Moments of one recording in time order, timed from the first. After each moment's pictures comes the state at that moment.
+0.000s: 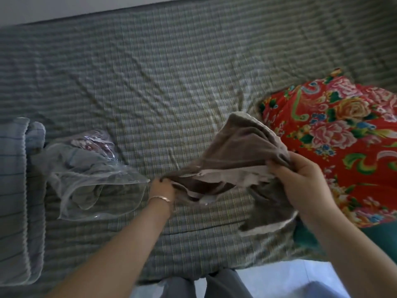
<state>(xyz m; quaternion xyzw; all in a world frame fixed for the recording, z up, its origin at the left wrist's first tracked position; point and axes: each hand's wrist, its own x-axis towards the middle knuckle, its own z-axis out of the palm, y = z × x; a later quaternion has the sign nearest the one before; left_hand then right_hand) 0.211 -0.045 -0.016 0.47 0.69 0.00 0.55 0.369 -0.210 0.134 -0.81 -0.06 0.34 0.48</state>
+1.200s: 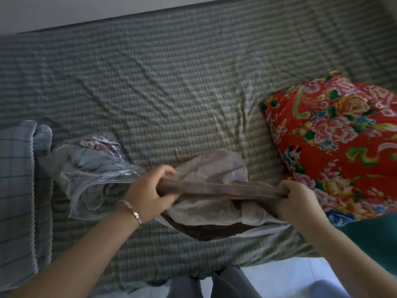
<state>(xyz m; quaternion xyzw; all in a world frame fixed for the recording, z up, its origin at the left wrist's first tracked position) 0.146 -0.008 0.064 0.89 0.27 -0.01 0.37 0.331 -0.235 0.092 -0.91 -0.13 0.36 0.15</state>
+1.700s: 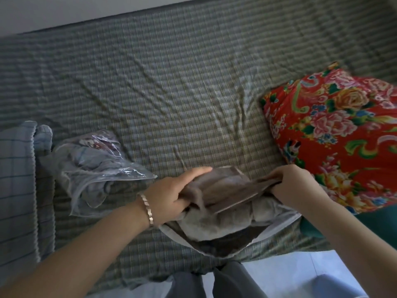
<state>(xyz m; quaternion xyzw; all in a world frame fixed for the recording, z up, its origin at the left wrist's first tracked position) 0.166 -0.029 0.090 0.88 0.13 -0.16 0.44 0.349 -0.218 0.106 -0.90 -0.19 0.39 0.07</state>
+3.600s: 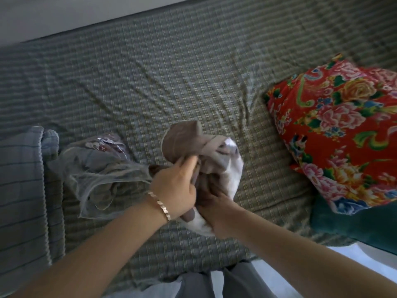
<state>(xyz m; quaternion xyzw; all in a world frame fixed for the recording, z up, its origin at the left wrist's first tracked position) 0.183 -0.047 0.118 0.95 0.23 -0.12 0.18 0.239 -0.160 0.016 -0.66 -0.65 0.37 -0.09</state>
